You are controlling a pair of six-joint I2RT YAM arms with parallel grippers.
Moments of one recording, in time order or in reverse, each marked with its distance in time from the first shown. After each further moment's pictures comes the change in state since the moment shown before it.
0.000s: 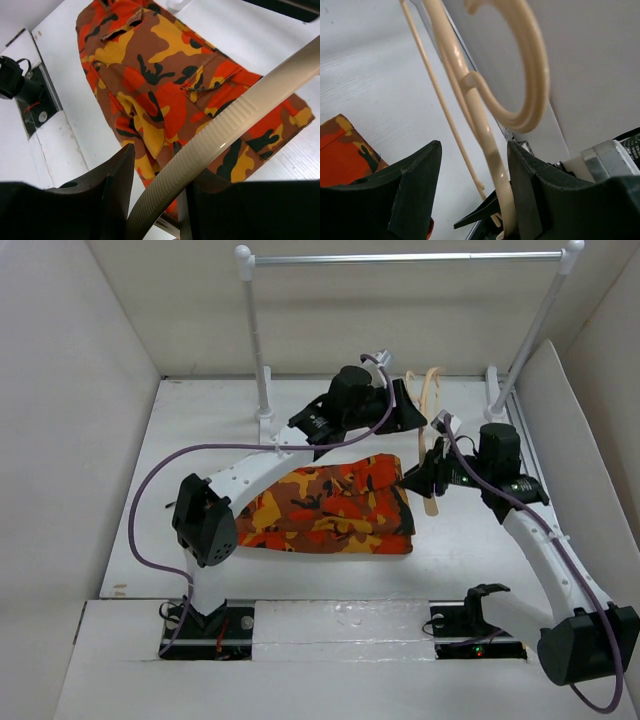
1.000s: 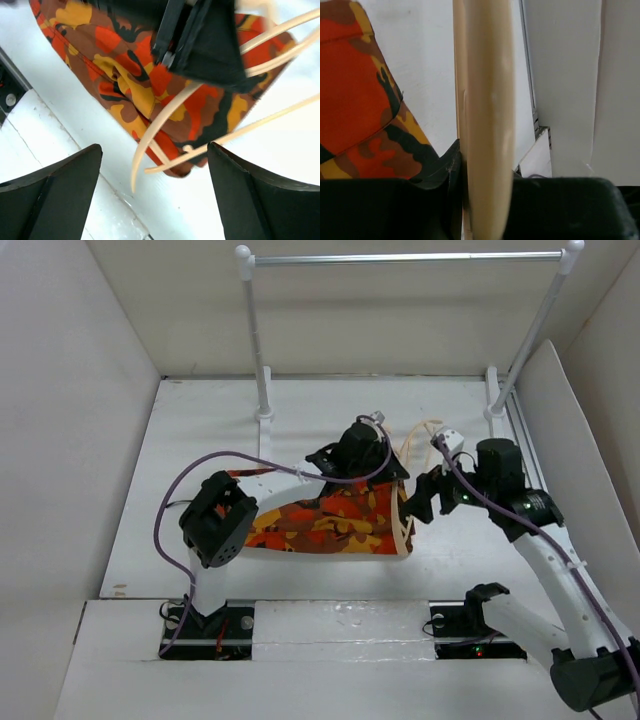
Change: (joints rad) left arm -0.068 0.024 -0.391 0.236 -0.075 -0.191; right arm 0.158 -0.119 0.018 -0.284 0.336 -0.003
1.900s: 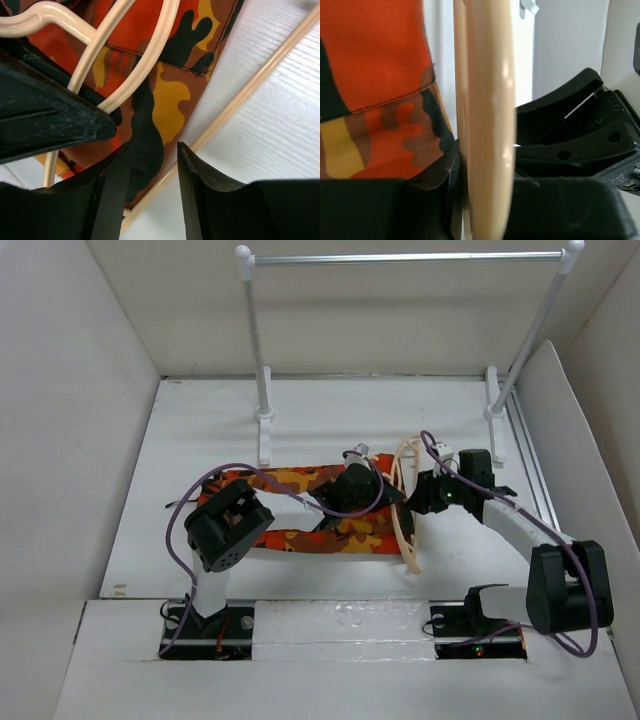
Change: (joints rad) left arm -0.093 0.002 -0.367 0.423 -0.214 -0.241; right arm -0.197 0.344 -0.291 0.455 -0.041 0.048
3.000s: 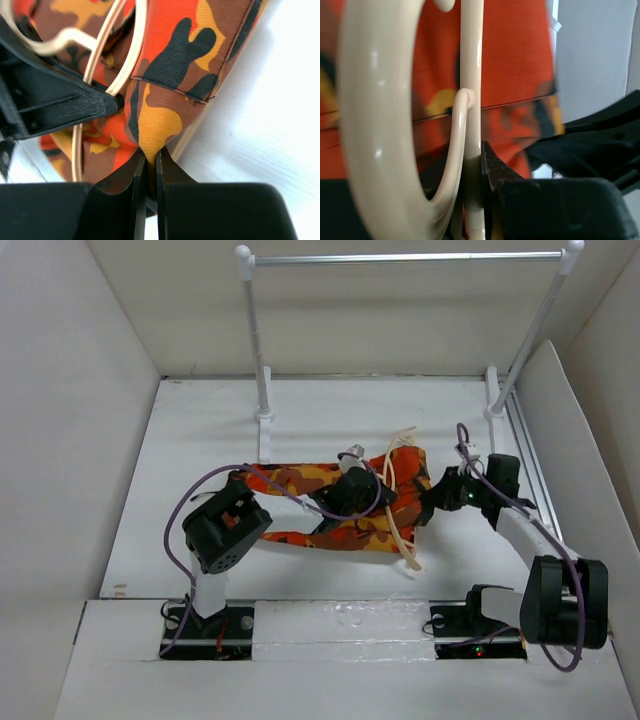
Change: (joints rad) left arm -0.009 0.001 -0.008 -0.042 -0.116 0.048; right arm -0.188 -0.021 -0.075 0.132 -0.207 0.092
